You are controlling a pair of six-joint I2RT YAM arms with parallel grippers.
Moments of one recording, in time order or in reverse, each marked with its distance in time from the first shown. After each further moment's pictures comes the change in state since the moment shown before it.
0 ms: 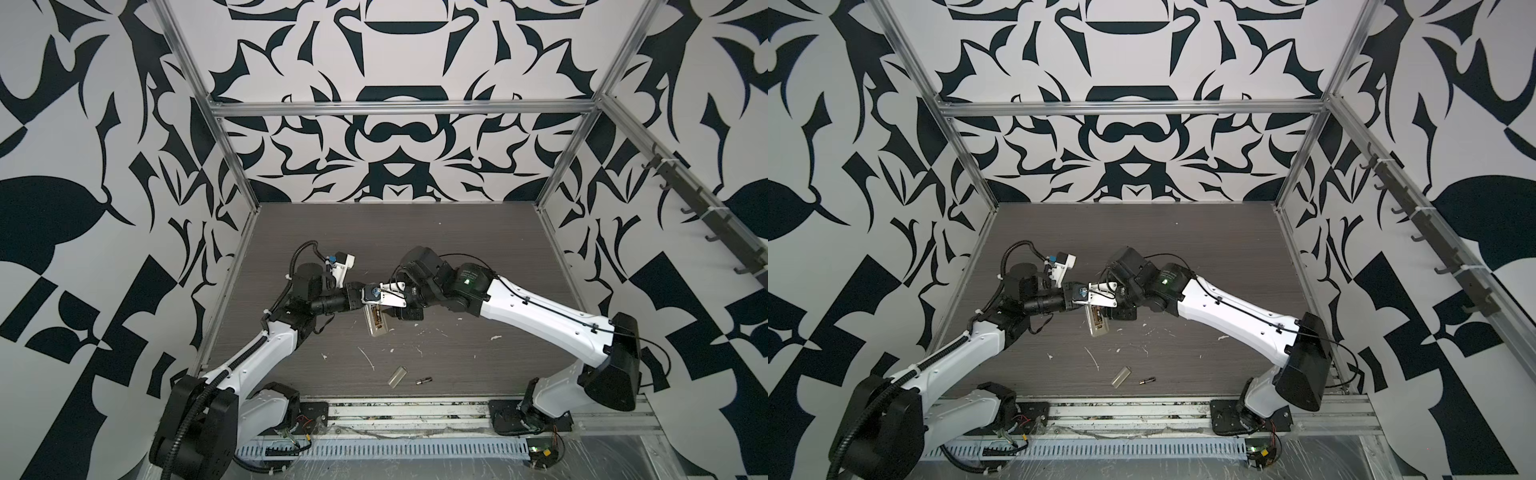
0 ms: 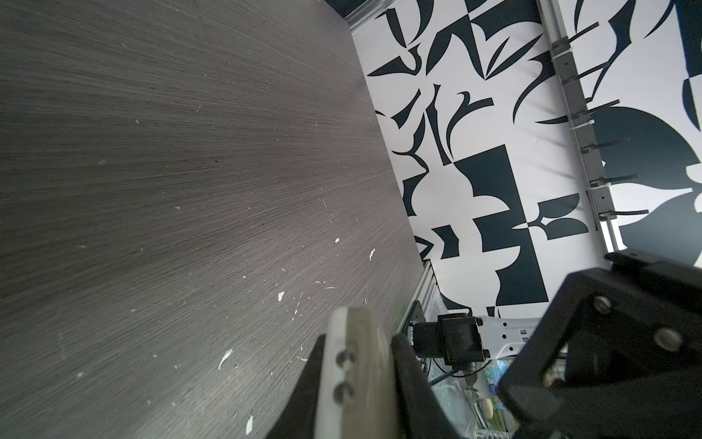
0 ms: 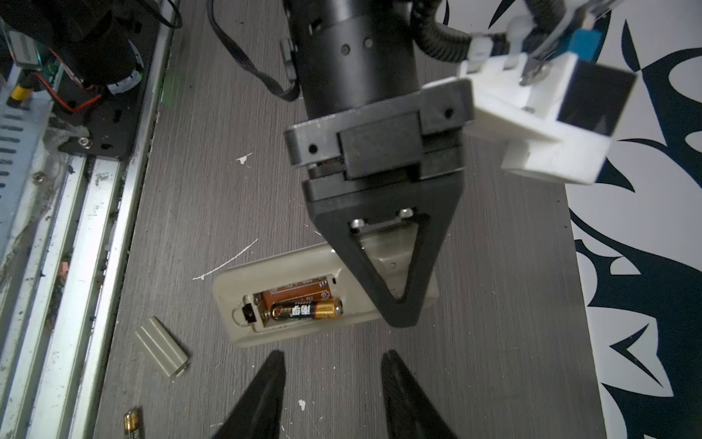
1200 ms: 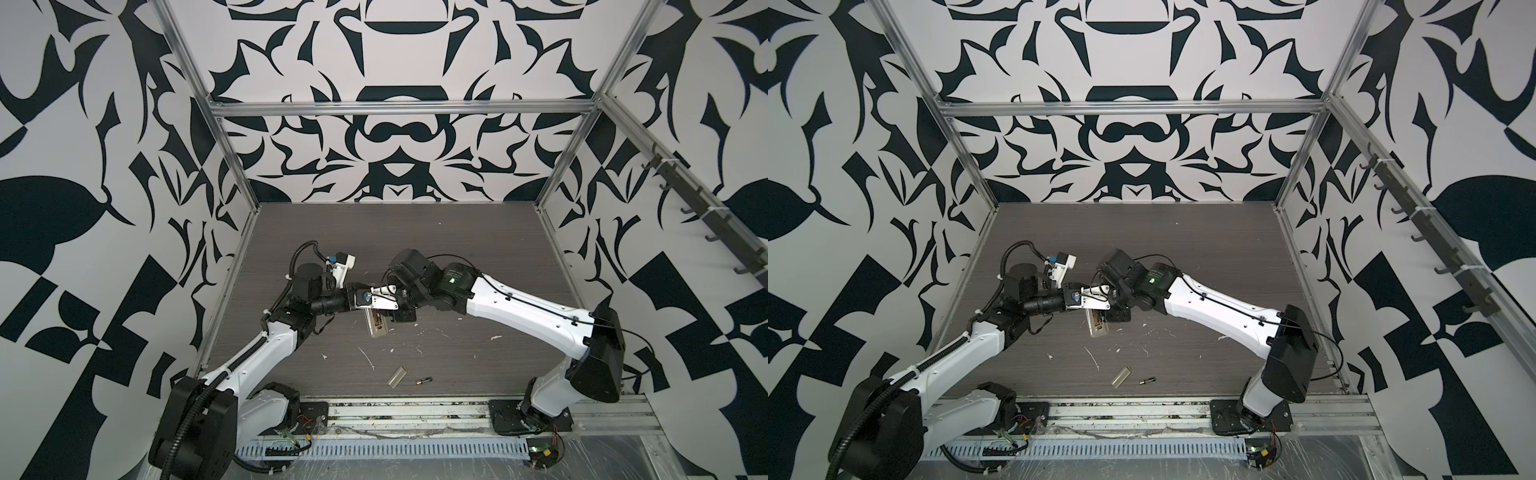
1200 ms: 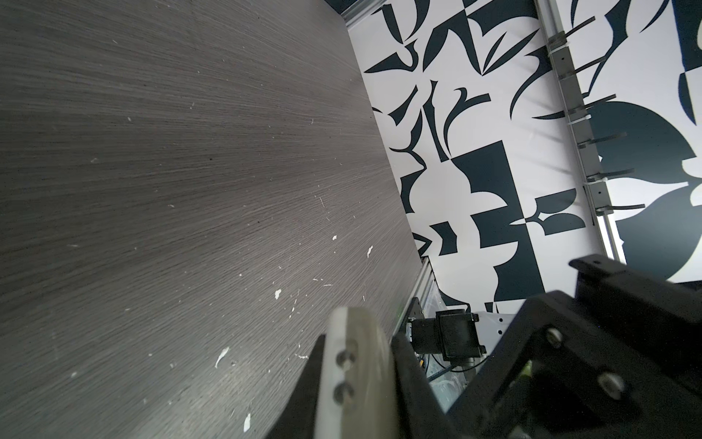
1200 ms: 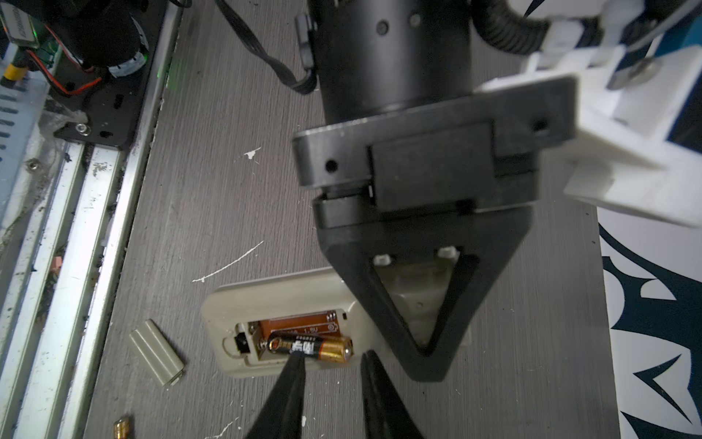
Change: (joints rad) left arm -0.002 -0.006 0.000 -0.005 0.011 0.003; right arm 0.015 0.079 0.032 0.002 -0.008 -0.031
